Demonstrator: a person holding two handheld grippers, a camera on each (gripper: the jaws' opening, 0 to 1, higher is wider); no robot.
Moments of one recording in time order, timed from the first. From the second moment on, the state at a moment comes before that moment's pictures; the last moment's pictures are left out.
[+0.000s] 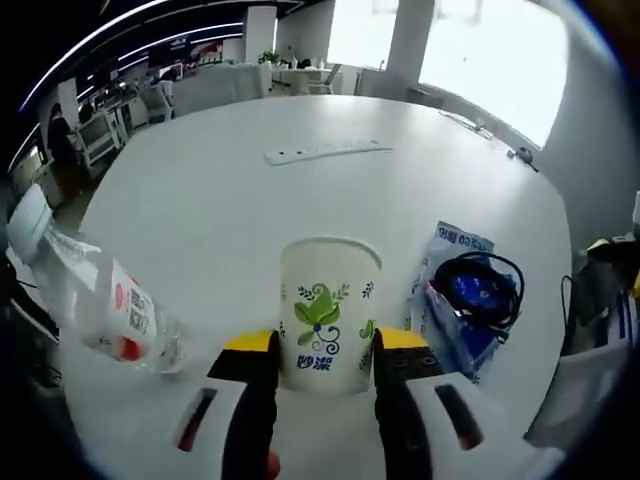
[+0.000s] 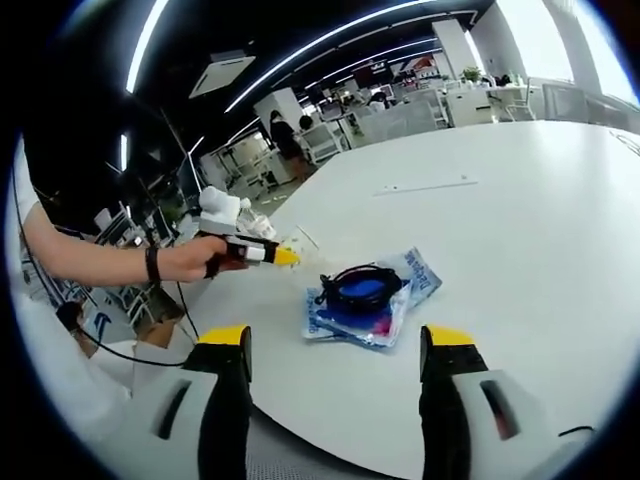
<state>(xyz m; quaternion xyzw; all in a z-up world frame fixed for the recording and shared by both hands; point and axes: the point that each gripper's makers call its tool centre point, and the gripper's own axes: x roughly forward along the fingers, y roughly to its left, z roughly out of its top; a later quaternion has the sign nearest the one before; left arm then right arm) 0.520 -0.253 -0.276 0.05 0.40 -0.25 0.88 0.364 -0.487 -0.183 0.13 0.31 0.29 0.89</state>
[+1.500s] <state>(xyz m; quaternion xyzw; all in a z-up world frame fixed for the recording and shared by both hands) 0.386 -0.327 -0.202 0.21 0.27 -0.43 0.83 0.358 -0.400 -0.164 0.11 0.29 0.44 0.84</state>
